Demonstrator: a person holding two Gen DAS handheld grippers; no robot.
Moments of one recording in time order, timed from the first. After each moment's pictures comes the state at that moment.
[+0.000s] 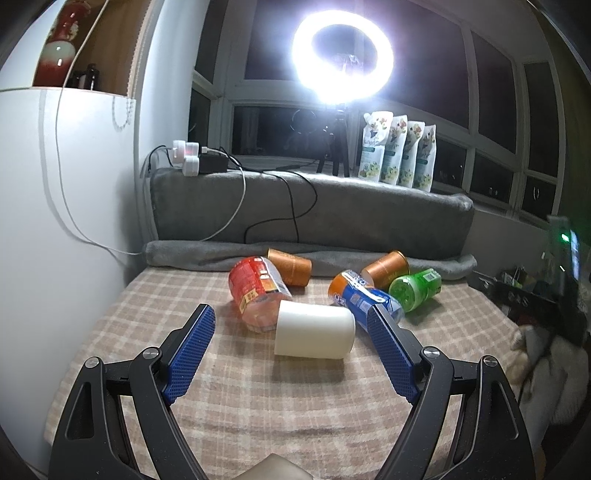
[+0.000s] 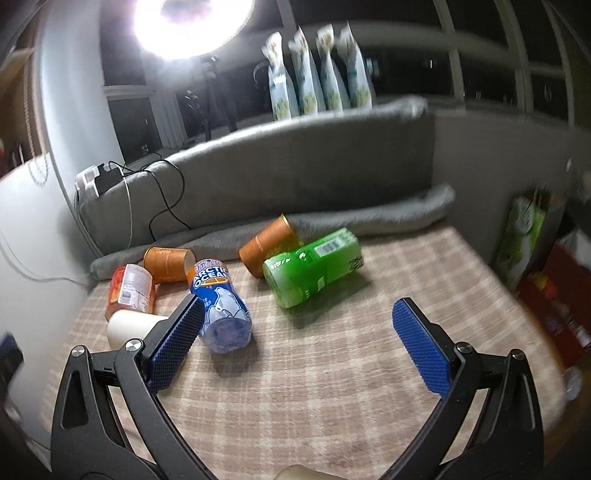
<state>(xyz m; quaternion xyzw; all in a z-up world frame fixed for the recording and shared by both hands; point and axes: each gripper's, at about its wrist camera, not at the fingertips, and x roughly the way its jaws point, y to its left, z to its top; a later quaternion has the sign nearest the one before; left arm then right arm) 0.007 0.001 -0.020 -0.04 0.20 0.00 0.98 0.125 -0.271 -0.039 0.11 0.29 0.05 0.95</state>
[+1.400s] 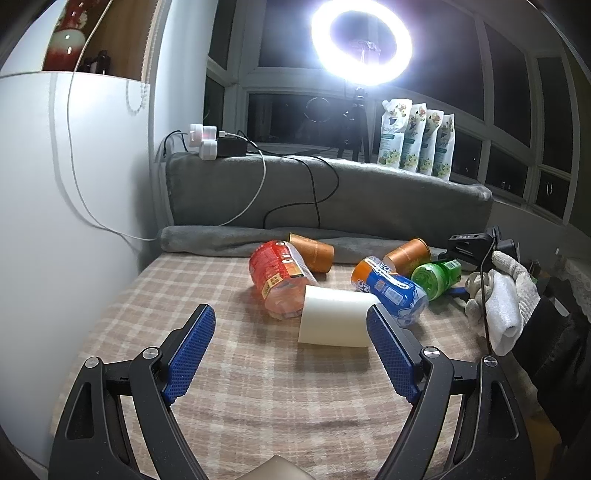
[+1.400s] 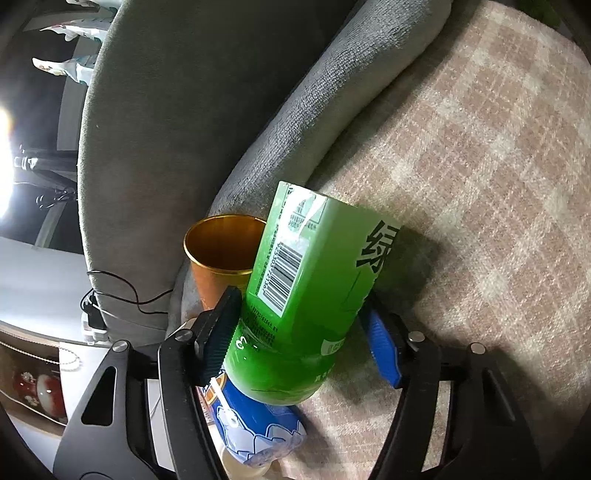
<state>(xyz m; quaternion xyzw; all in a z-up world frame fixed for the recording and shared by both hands) 0.015 0.019 -0.028 -0.04 0.23 0.02 0.97 0.311 -0.324 -0.144 0.47 0.46 0.07 0.75</state>
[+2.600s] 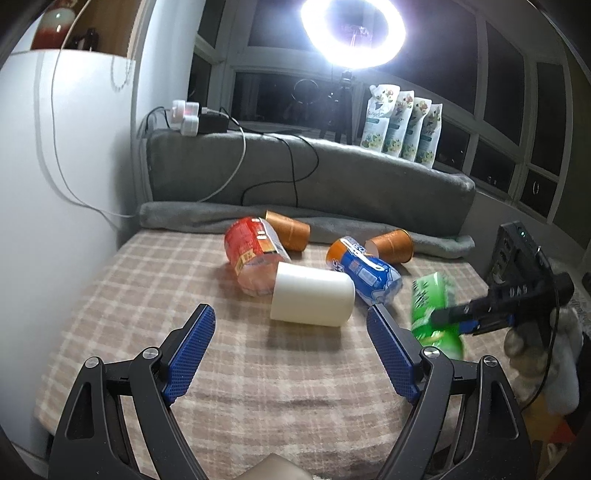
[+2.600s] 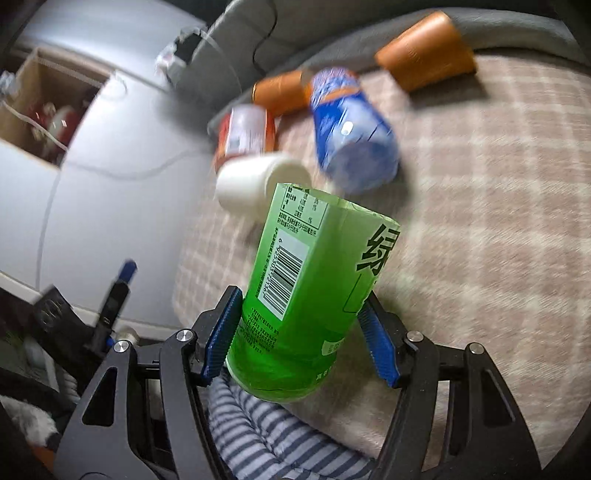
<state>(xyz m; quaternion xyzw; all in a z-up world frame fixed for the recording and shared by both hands) 0.014 0.012 -0.032 -0.07 0.27 -0.02 0.96 0.164 -0.238 -0.107 0.18 0.56 0.37 0.72</state>
